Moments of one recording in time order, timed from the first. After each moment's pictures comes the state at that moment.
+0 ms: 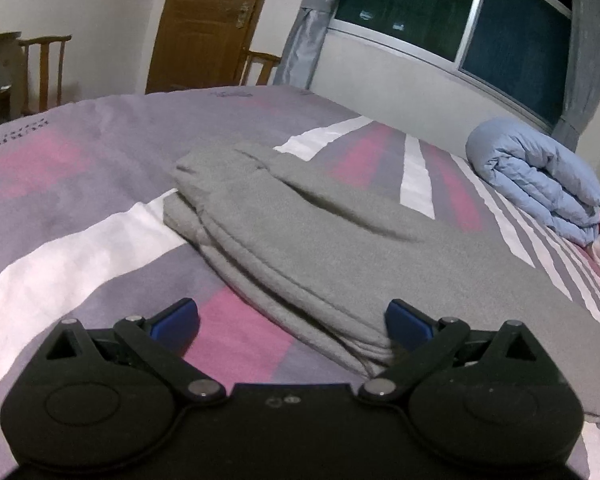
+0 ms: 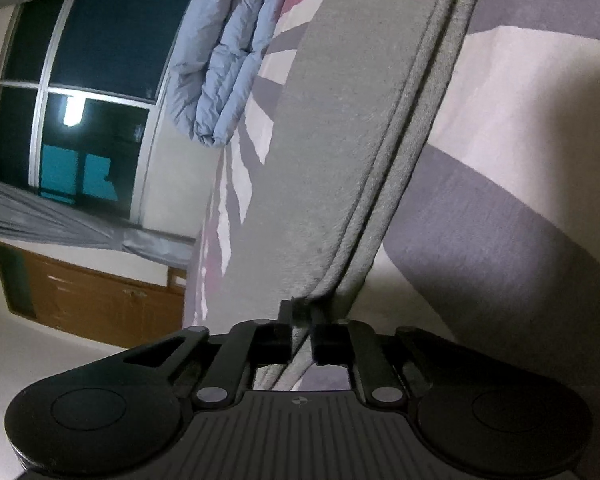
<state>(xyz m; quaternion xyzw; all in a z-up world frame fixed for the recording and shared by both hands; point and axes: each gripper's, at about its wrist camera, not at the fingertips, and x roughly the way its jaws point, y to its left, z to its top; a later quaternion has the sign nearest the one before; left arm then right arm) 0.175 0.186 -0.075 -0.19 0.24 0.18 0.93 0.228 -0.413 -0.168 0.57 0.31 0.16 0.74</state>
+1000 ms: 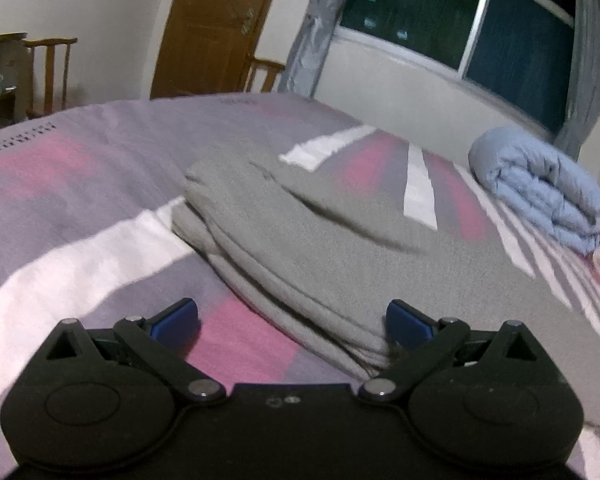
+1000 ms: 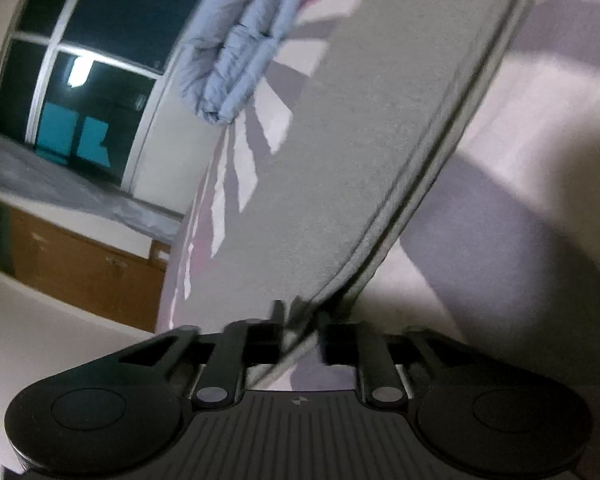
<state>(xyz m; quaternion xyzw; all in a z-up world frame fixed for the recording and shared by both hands) 0.164 0.188 -0.068 -0.19 0.22 0.19 0.94 0.219 -0.399 -0.136 0.46 0.33 0.17 0.81</state>
